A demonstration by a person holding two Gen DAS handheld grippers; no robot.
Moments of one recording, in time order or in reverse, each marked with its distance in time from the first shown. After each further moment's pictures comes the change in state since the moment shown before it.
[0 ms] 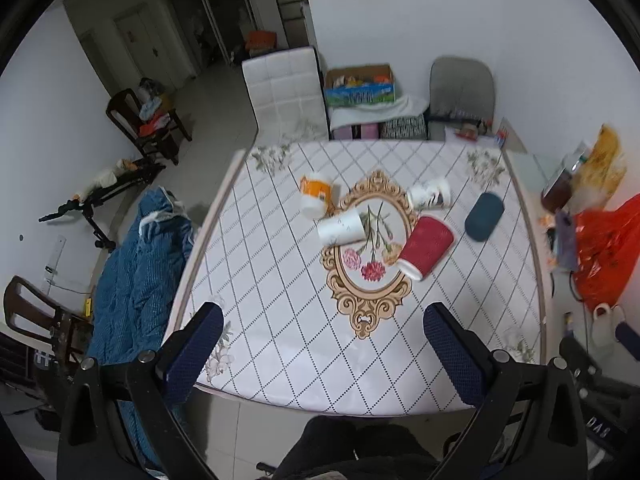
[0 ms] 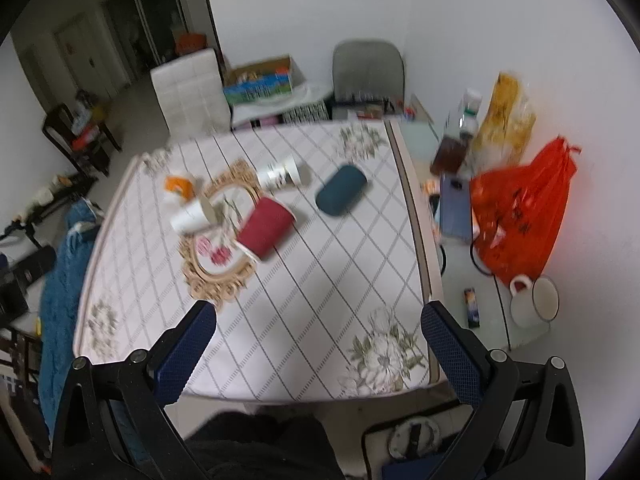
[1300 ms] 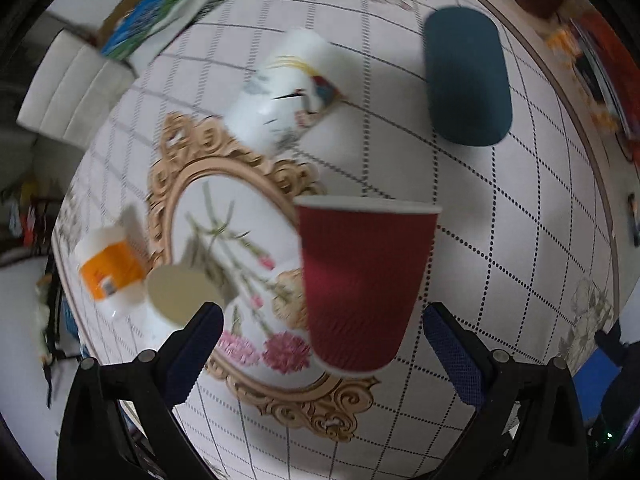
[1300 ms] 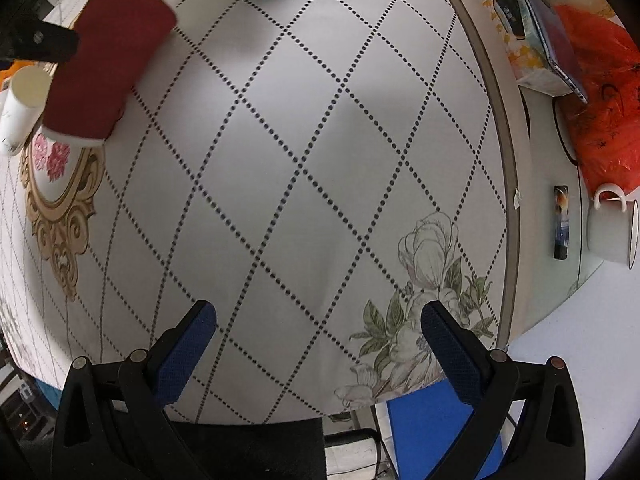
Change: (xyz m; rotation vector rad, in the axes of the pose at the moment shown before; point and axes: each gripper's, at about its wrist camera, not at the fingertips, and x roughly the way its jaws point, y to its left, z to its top) left arm 0.316 -0.189 0.079 0.656 0.402 -0.190; right arm 0.326 -0.018 -0.044 0.100 0.636 -0.134
